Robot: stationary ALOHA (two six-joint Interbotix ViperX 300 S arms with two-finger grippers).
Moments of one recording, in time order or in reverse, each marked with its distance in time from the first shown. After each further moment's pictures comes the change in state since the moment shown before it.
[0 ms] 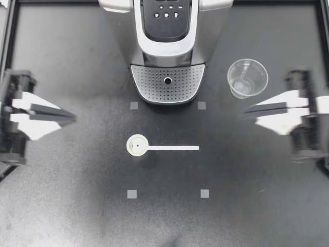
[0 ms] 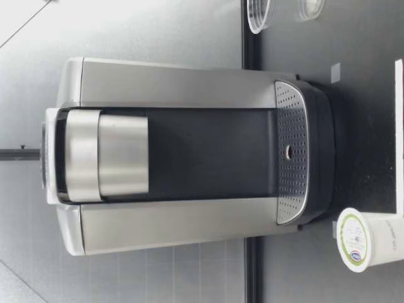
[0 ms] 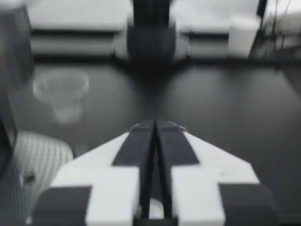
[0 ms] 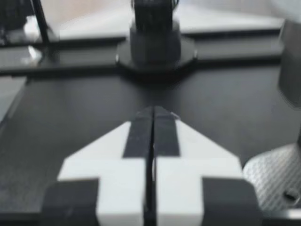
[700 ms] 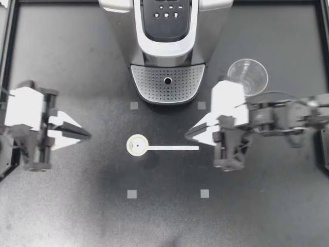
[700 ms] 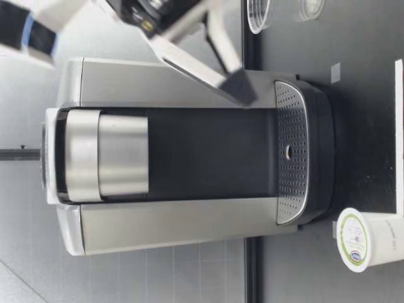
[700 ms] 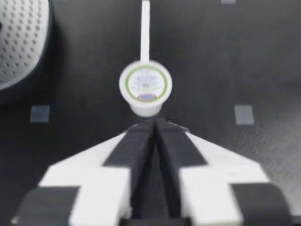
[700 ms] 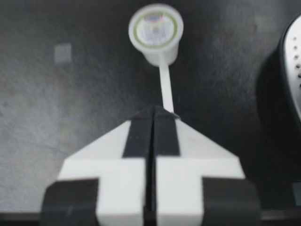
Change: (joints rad) left arm 0.000 0.227 -0.061 -0.008 0.299 0.014; right arm 0.002 0.515 -0.316 0.000 0.397 0.066
